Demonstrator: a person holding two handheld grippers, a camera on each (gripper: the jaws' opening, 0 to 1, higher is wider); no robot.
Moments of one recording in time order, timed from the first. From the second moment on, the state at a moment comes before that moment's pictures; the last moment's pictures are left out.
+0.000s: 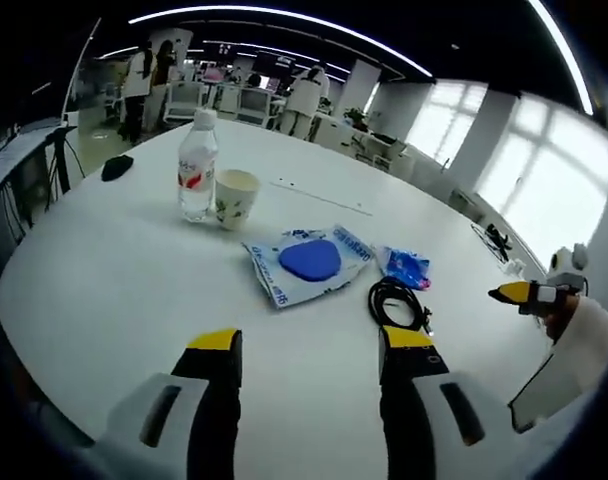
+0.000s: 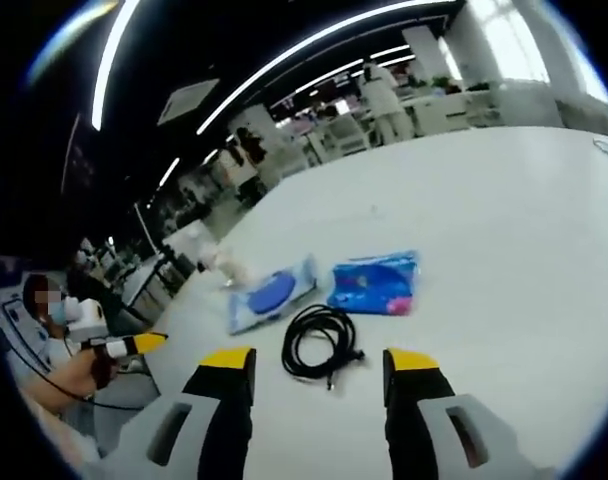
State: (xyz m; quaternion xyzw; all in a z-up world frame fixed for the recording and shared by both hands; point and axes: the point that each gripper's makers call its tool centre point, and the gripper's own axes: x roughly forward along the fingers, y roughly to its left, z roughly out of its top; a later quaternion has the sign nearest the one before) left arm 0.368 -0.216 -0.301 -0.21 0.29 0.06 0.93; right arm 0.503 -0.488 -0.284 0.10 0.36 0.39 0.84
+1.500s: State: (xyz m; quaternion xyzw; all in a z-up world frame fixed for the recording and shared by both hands) left arm 0.450 -0.187 -0.396 -0.29 0.37 0.09 0.88; right arm 0.603 -0.301 -0.384 -0.09 0.42 0.48 0.76
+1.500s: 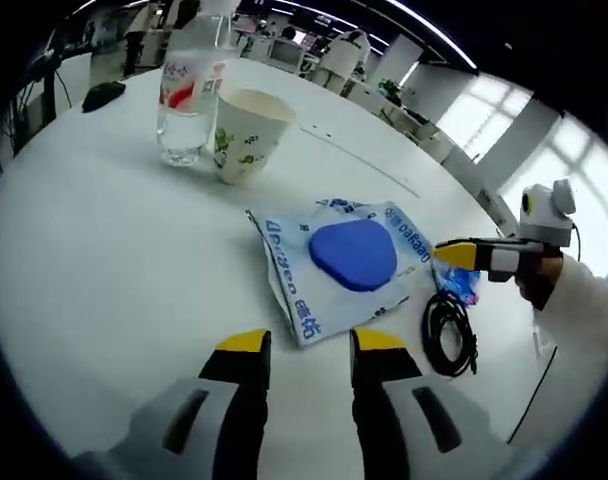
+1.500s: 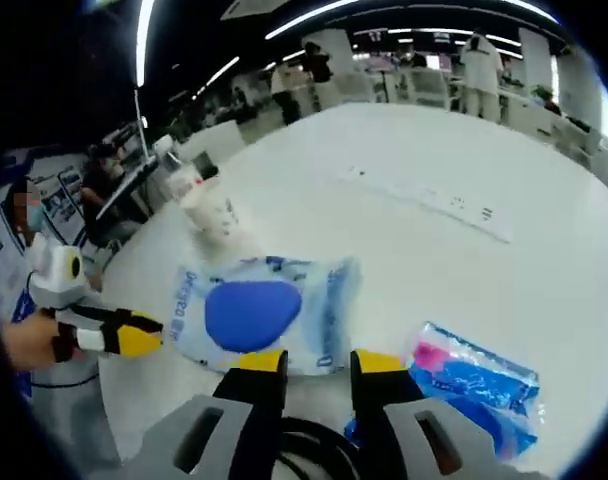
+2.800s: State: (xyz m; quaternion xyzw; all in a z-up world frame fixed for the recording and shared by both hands) left arm 0.512 -0.133 -0.356 -0.20 0.30 0.07 0.93; right arm 0.571 -0.314 -0.337 0.05 0.38 0.43 0.81
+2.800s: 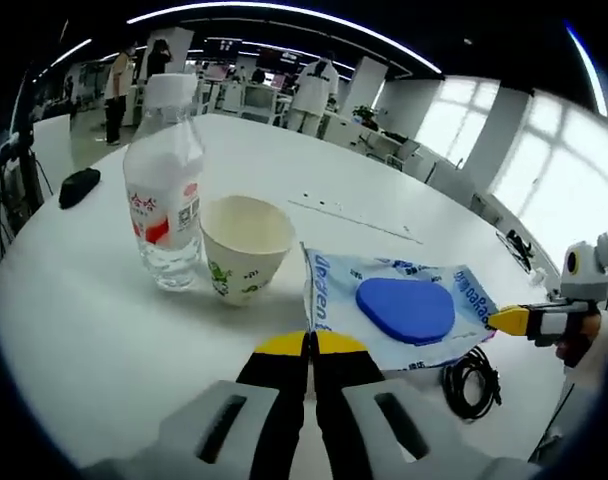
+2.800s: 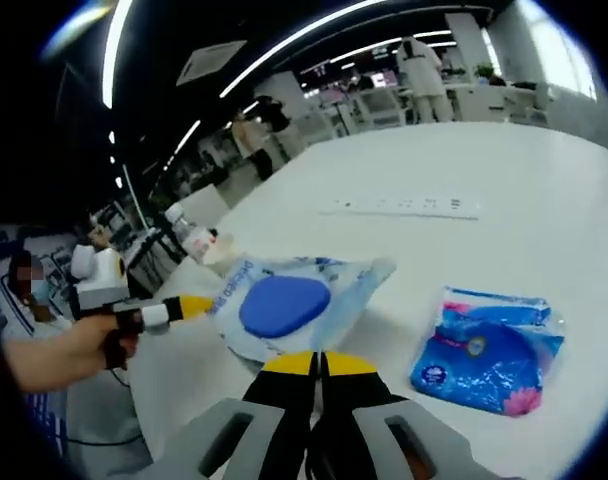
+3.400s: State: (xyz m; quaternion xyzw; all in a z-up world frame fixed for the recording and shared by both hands) left arm 0.531 -0.113 -0.382 -0.21 0.31 0.09 0.92; right arm 0.585 -0.298 -0.377 0.04 0.42 0.40 0.81
